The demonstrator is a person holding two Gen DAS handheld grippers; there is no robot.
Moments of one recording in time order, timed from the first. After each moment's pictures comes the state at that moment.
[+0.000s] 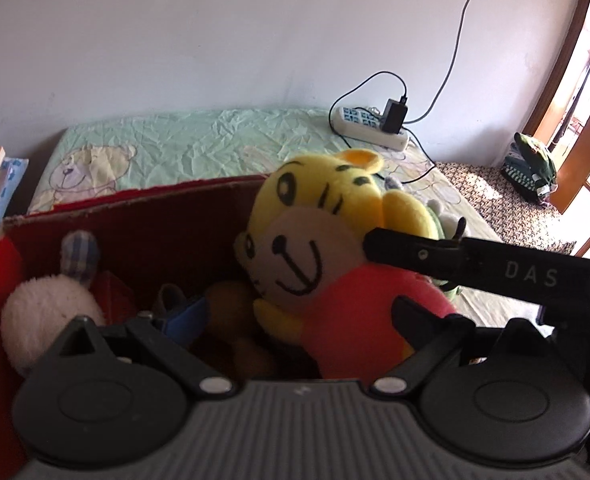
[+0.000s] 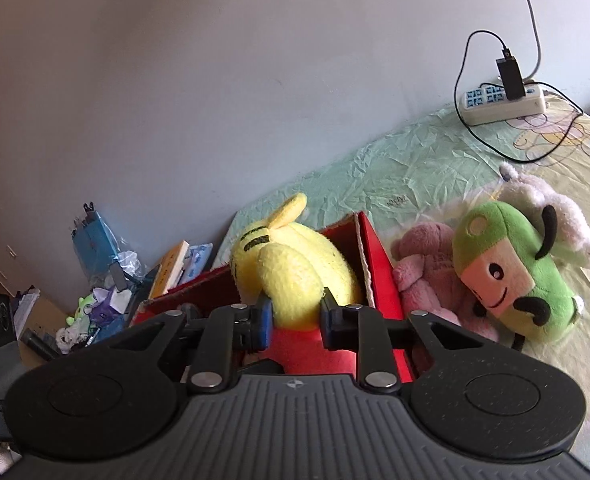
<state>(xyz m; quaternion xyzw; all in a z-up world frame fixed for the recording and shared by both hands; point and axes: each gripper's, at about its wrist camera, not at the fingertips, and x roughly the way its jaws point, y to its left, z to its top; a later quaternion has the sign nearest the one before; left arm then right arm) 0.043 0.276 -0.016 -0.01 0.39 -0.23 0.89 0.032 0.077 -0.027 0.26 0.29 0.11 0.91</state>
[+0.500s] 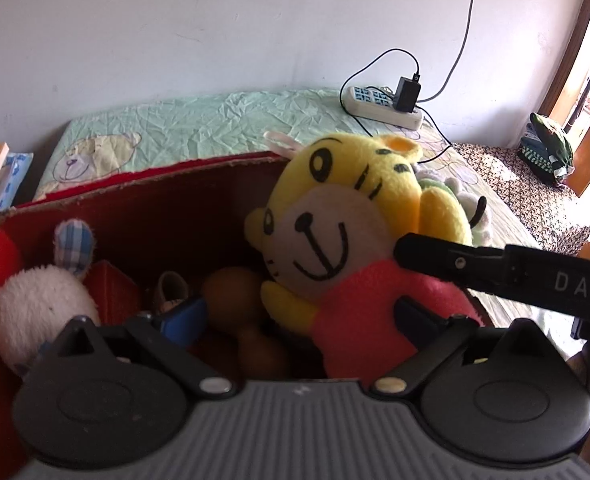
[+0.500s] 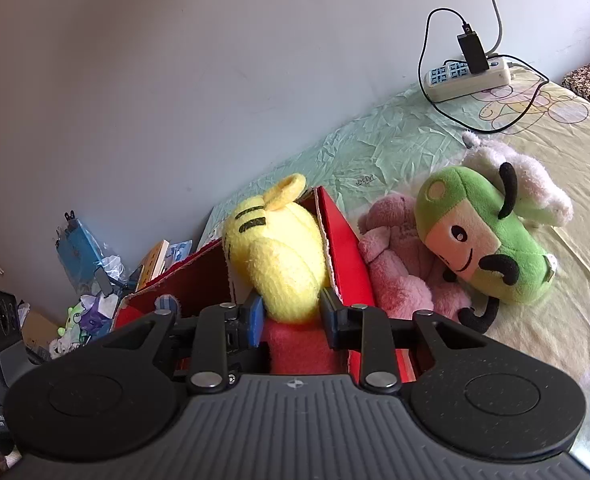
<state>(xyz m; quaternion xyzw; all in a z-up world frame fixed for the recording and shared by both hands) 0.051 0.265 -0.029 0.01 0.41 -0.21 0.89 0.021 0.070 -0.039 0.28 0.31 0.09 0.91</state>
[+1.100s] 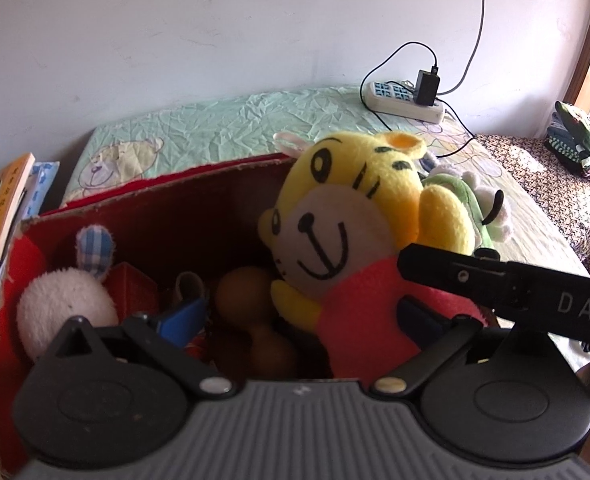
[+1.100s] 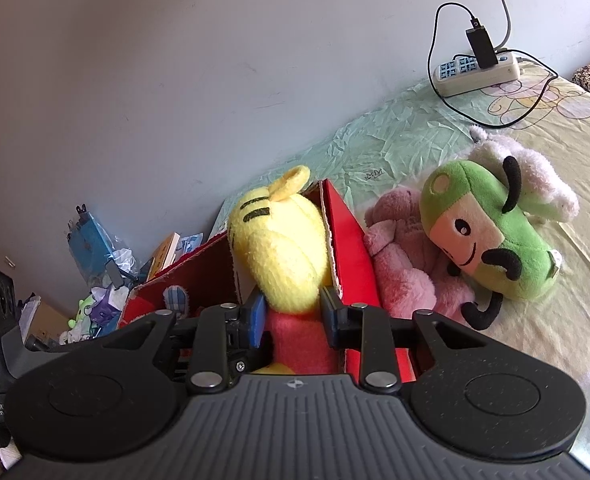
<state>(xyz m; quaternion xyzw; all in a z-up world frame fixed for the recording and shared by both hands) 0.041 0.249 -0.021 0.05 0.41 -0.16 0.90 0.018 0.064 -0.043 0.28 0.31 0.11 0.90</state>
